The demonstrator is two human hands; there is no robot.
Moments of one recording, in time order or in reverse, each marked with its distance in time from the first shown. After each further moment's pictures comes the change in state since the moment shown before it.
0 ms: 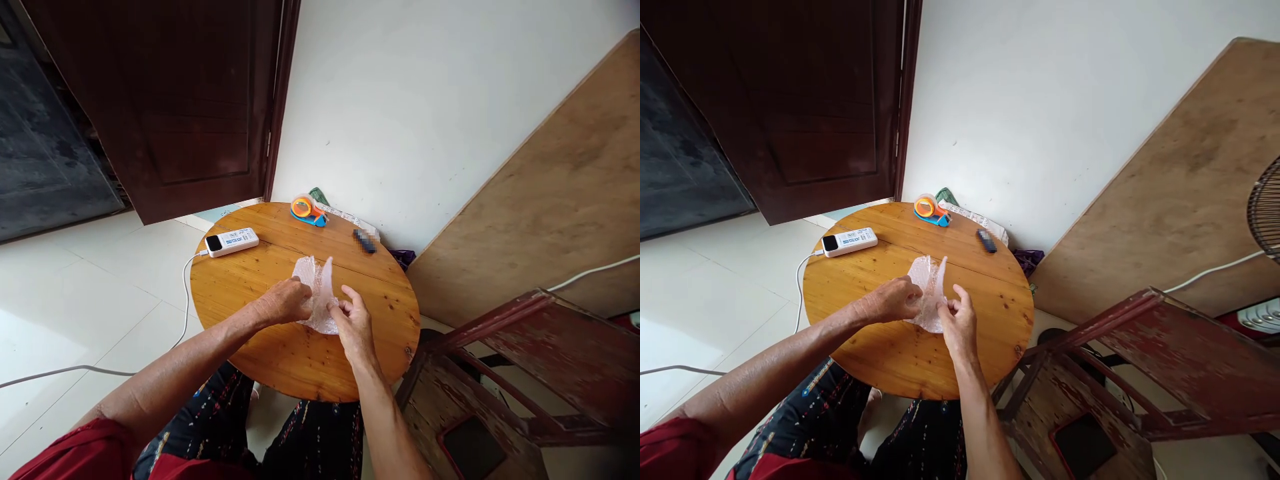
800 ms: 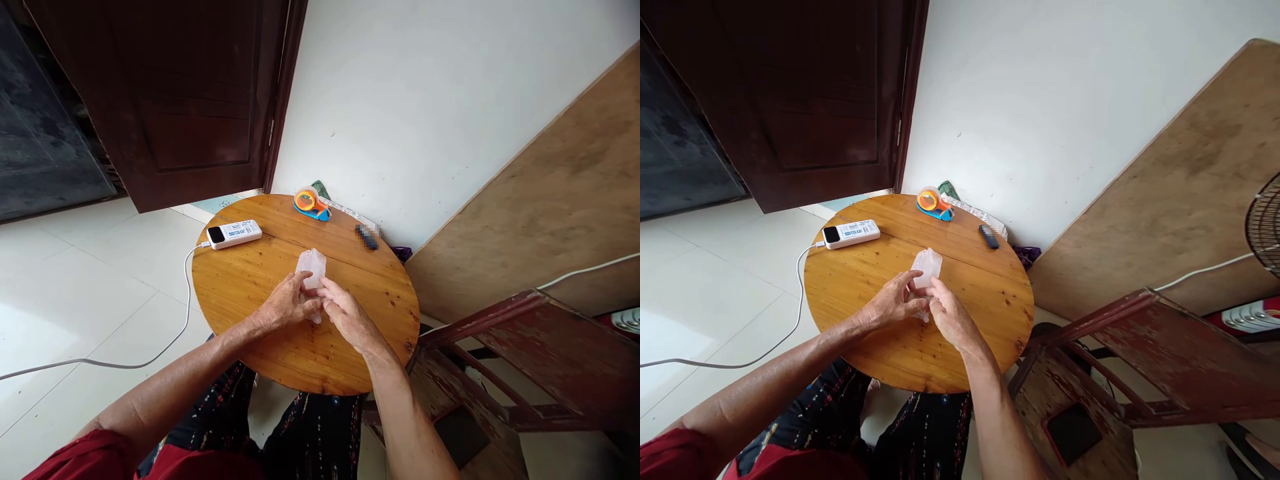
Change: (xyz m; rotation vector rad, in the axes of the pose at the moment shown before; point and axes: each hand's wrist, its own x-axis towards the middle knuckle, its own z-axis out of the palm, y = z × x) left_hand -0.012 -0.021 0.036 -0.530 0.229 -0.101; right_hand 0.001 -0.047 -0.001 -0.133 -0.585 -0.074
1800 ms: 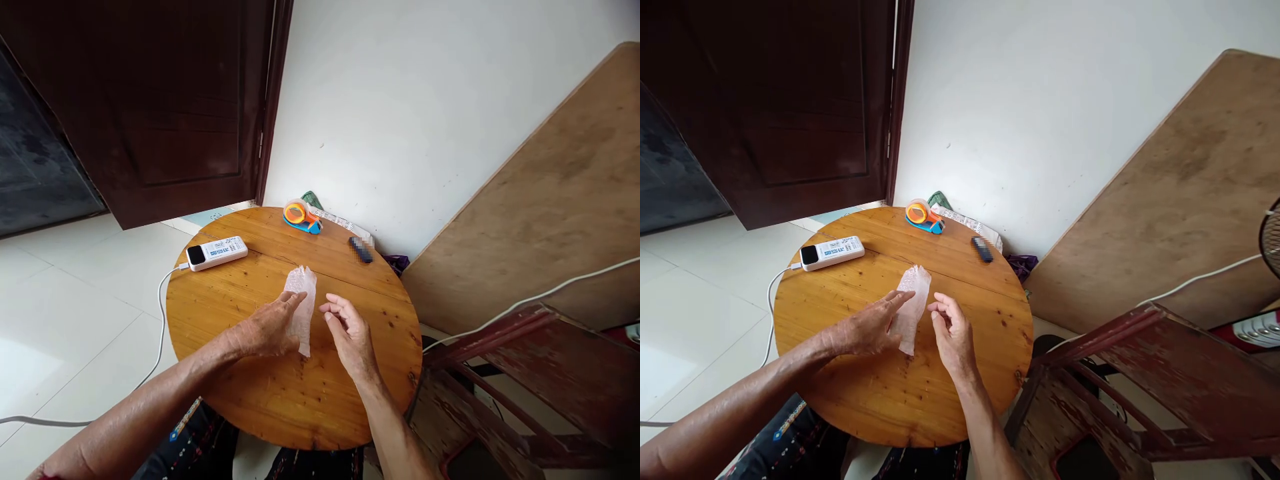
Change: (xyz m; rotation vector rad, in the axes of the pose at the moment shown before) left_hand 0.010 0.021 -0.019 0.299 -0.306 0.037; right_hand 0.008 0.035 -0.011 -0.045 0.452 -0.134
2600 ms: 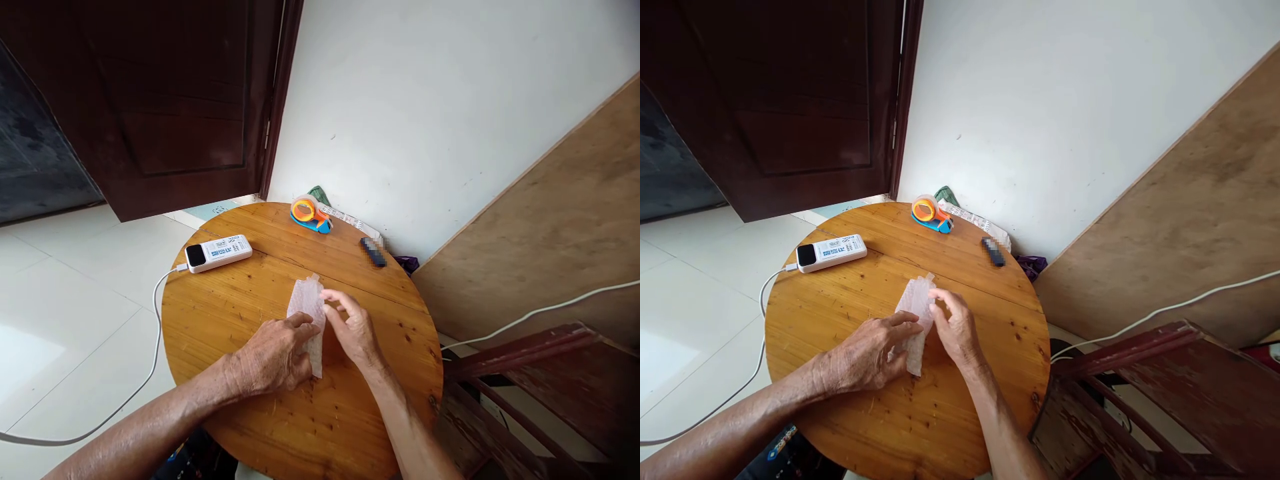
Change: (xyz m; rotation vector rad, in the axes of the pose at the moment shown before) left_hand -0.011 -0.001 0.006 0.088 0.061 0.189; right_hand 0.045 0.022 0.009 -0.201 -0.101 -0.123
